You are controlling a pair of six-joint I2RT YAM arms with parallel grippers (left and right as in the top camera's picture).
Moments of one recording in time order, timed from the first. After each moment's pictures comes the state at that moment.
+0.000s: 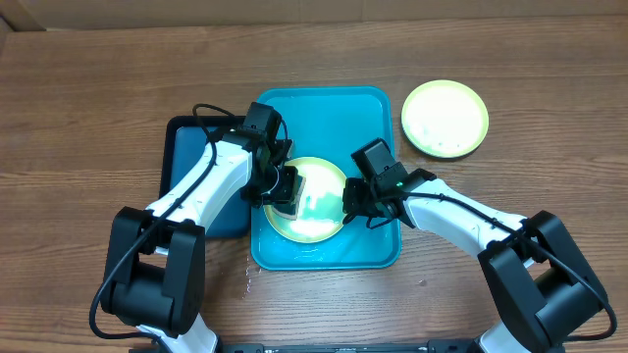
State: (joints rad) left arm -0.30 1.82 1.19 -0.88 0.26 -0.19; right arm 0.58 1.77 0.96 -0.35 -0.17 0.70
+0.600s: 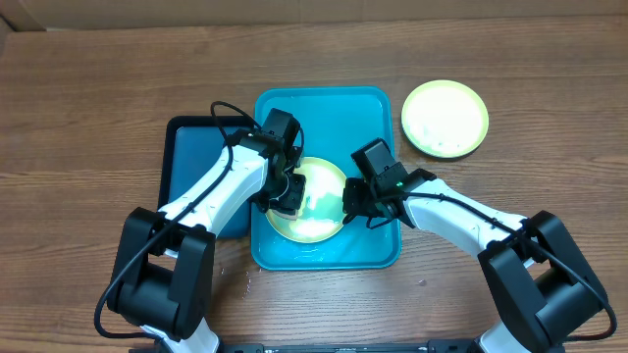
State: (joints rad) left arm -0.38 1.82 1.19 -0.89 0.12 -0.18; right arm 0.58 1.77 0.96 -0.35 -0.17 0.70
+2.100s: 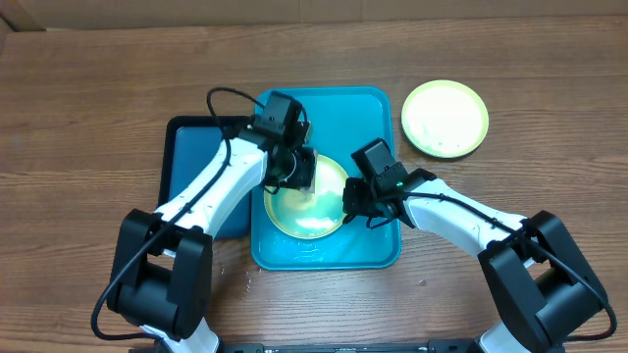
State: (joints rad) left arm -0.38 1.82 1.29 -0.79 0.20 -0.23; right arm 0.58 1.77 0.96 -0.35 -0.17 0.70
